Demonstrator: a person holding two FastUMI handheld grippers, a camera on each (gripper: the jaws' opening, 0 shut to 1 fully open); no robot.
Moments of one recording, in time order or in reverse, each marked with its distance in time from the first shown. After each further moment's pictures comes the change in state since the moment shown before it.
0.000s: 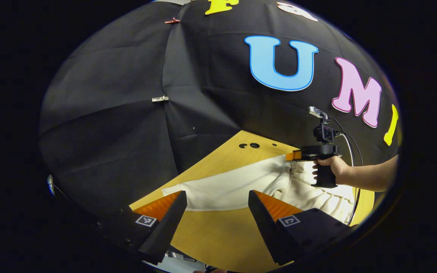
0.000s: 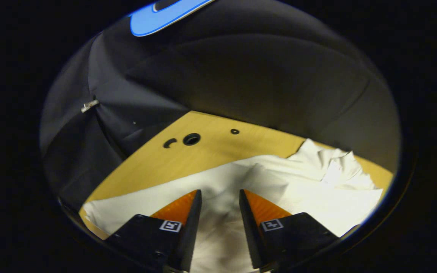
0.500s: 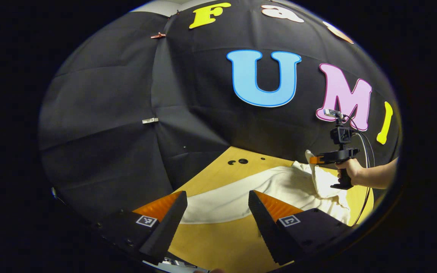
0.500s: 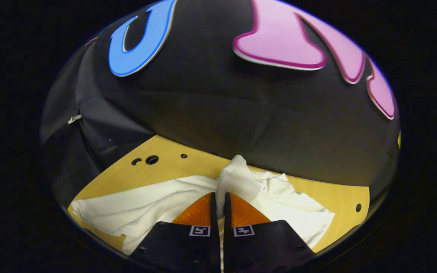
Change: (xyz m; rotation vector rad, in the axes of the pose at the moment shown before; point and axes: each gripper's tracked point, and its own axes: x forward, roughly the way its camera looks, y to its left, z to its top) left arm -0.027 -0.031 0.056 0.055 -0.103 -0.037; right arm -0.079 -0.113 0.054 -0.122 -0.117 -0.243
